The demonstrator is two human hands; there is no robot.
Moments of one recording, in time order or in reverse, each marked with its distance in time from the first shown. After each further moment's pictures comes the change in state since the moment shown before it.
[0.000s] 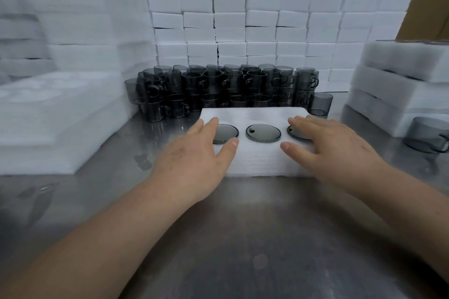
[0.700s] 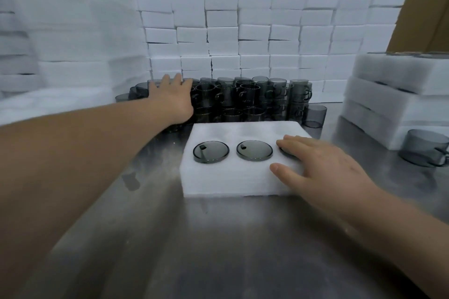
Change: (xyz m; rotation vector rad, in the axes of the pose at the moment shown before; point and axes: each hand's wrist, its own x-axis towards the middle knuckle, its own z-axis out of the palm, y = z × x) left_hand 0.174 -0.034 -0.022 0.494 0.055 0.024; right_hand 0.001 0.004 0.006 -0.009 0.008 -0.040
